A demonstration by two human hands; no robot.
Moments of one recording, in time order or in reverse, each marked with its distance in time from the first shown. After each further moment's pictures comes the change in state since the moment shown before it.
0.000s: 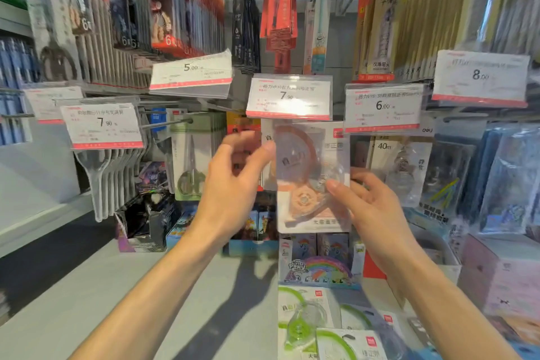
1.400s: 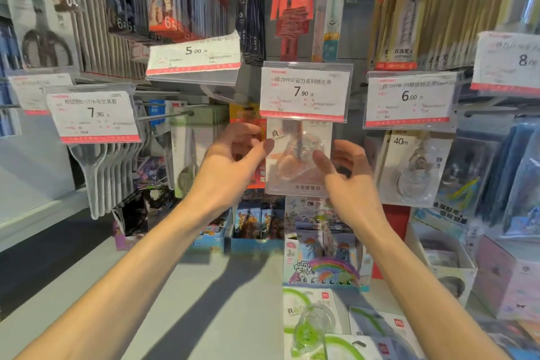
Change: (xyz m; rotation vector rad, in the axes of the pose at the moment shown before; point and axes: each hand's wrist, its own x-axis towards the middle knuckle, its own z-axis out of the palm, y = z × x) left_hand 0.044 -0.038 -0.019 0.178 -0.096 0.030; right_hand 0.058 0.028 0.033 -0.296 0.157 -0.126
